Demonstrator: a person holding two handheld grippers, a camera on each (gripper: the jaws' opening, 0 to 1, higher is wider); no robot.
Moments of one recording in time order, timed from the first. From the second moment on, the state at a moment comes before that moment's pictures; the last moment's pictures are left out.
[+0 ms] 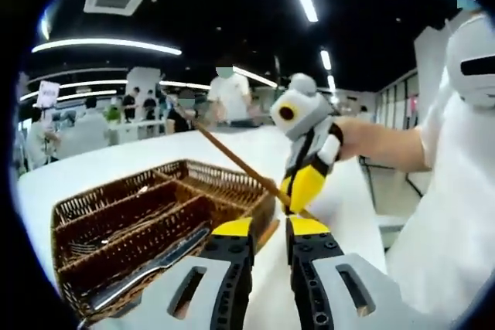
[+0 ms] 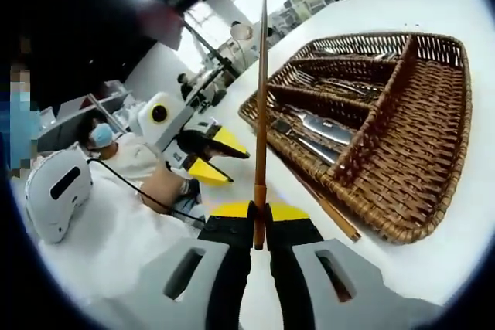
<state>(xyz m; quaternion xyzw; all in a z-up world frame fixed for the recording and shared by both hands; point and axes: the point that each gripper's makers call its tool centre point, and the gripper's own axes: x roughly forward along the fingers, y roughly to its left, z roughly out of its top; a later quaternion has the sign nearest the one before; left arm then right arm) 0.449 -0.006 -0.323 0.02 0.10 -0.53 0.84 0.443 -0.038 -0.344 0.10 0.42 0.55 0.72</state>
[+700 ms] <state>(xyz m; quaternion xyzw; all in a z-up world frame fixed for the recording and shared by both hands) 0.447 0.004 -0.319 0.04 0.10 -0.52 0.85 0.466 -0.060 -0.330 0.11 0.48 0.47 0.73</state>
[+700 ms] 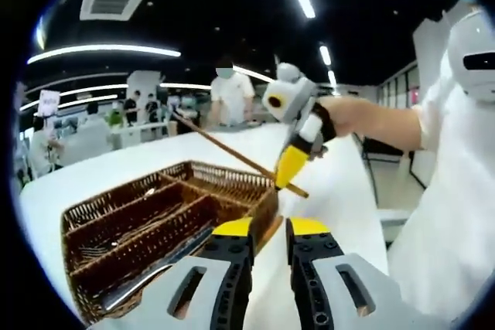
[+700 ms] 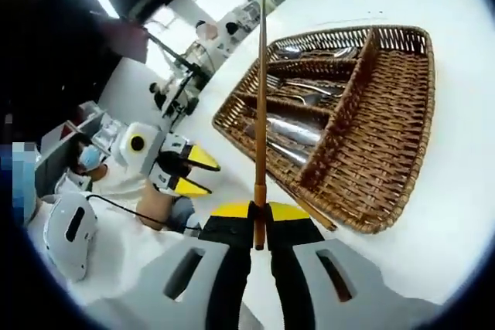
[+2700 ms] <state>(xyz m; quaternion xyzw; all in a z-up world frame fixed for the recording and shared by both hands) 0.448 0.011 -0.313 0.07 0.09 -0.49 0.86 0.531 -0.088 -0.378 0.15 0.69 0.23 0.67</state>
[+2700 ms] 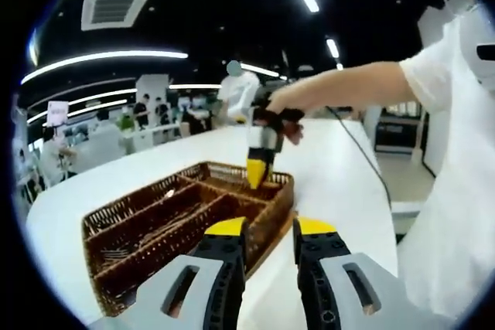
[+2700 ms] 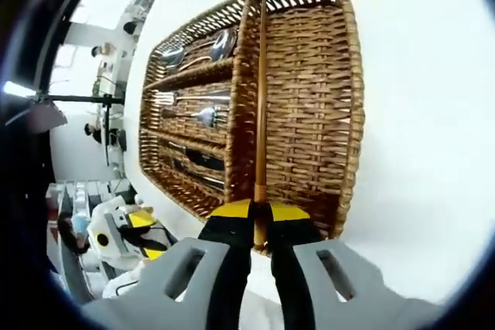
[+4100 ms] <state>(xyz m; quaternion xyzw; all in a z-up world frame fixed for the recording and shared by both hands) 0.451 0.025 -0.314 0.07 0.09 -0.49 0.86 0.530 -0.096 -0.410 0.10 0.73 0.19 0.65</state>
